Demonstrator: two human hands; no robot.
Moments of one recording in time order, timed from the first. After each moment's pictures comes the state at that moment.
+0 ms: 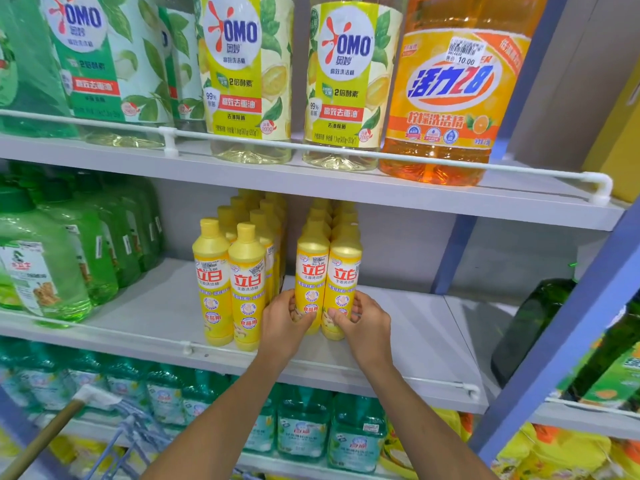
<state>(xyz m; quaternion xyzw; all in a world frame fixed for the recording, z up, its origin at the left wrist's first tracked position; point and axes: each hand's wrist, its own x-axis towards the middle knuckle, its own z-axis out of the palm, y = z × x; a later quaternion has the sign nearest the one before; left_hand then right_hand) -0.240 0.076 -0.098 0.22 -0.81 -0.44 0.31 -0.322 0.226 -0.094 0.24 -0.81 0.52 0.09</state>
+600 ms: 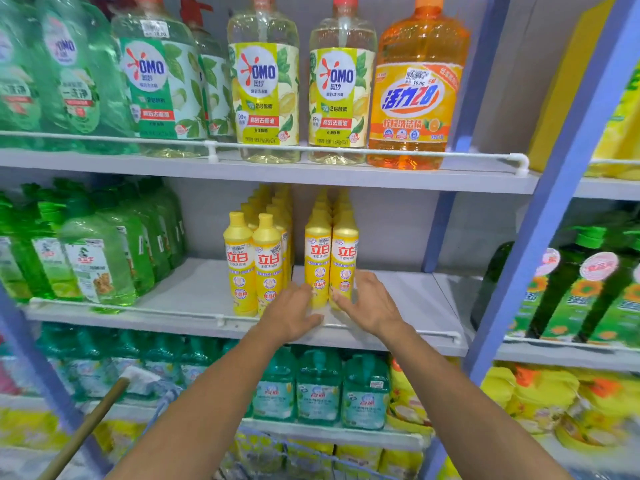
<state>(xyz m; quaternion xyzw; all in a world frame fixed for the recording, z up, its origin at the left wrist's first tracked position) -0.160 0.088 -0.046 0.11 -0.97 -0.17 0.10 -0.259 0.260 -0.032 0.31 -0.91 0.28 0.04</state>
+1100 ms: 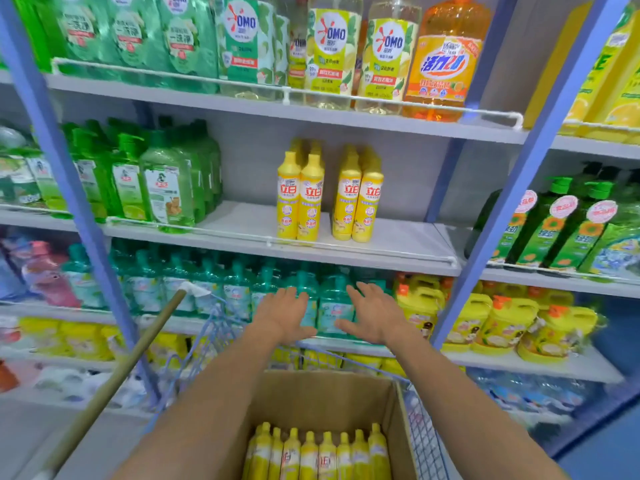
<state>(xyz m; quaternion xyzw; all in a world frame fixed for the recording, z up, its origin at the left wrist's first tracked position) 0.061 0.110 -0.099 0.10 -0.99 -0.02 -0.02 -0.047 0.298 -0.091 0.36 -0.93 -0.01 -0.02</state>
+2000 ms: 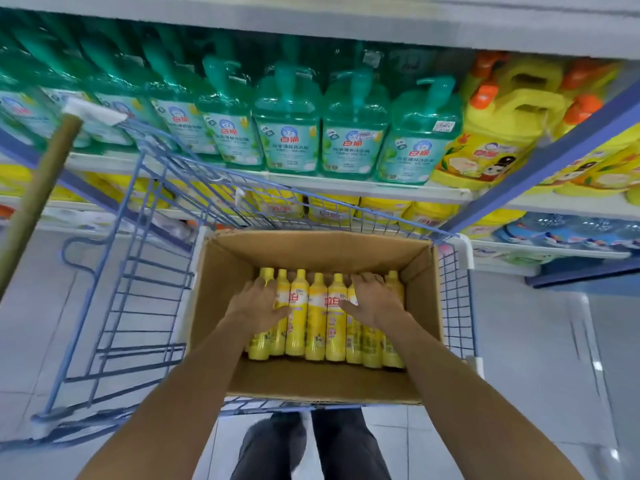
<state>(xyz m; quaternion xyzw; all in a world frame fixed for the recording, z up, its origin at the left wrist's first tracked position) 0.086 0.108 -0.419 0.22 -0.90 -0.16 -0.33 -0.049 0.329 -0.435 0.28 -0.89 0.00 -0.36</state>
